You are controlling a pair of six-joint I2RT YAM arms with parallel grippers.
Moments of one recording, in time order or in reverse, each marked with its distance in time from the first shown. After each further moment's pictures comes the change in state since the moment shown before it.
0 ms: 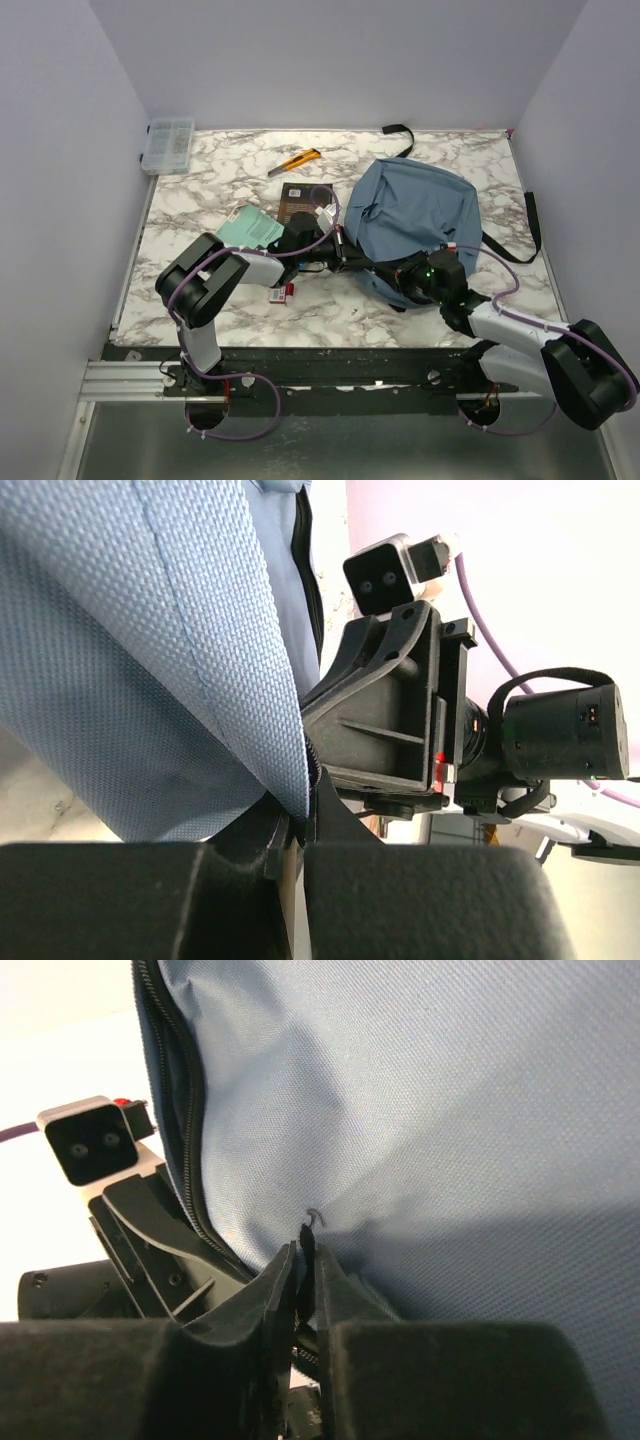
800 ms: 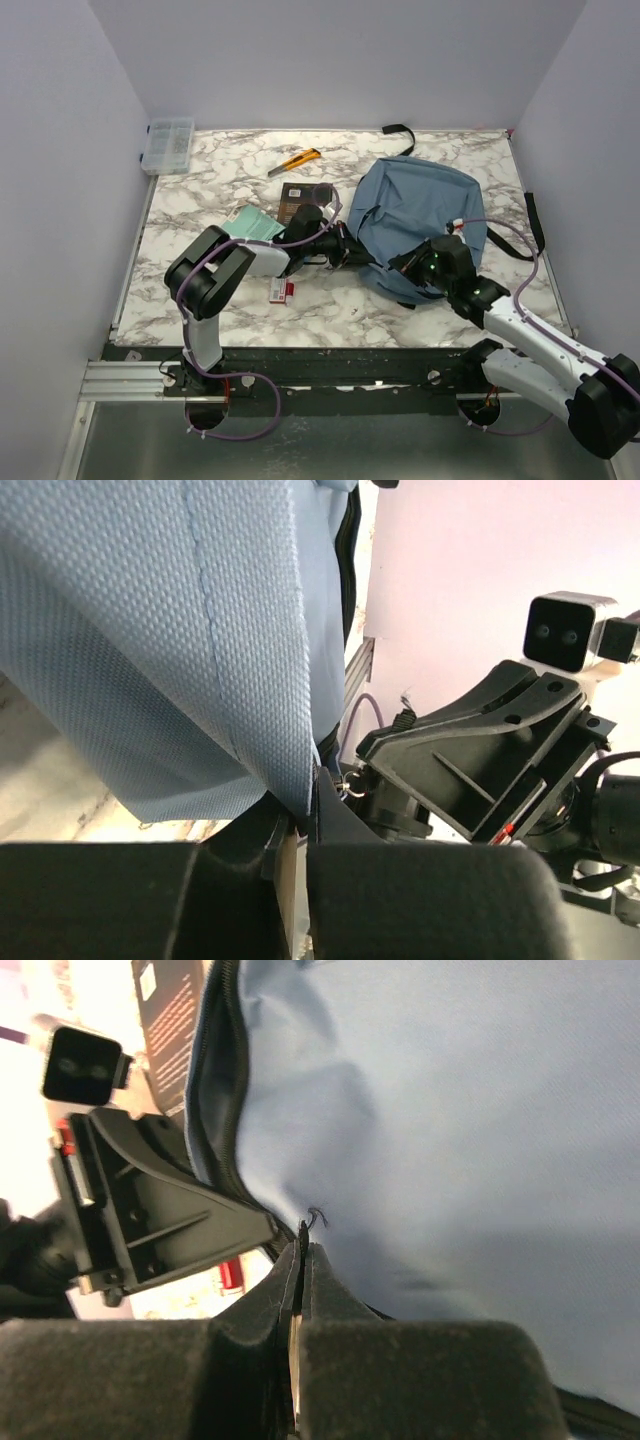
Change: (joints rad) left arm 0.029 0.070 0.087 -0.121 0.006 -0.059; right arm 0.002 -0.186 0.220 -0.506 0.172 -0.438
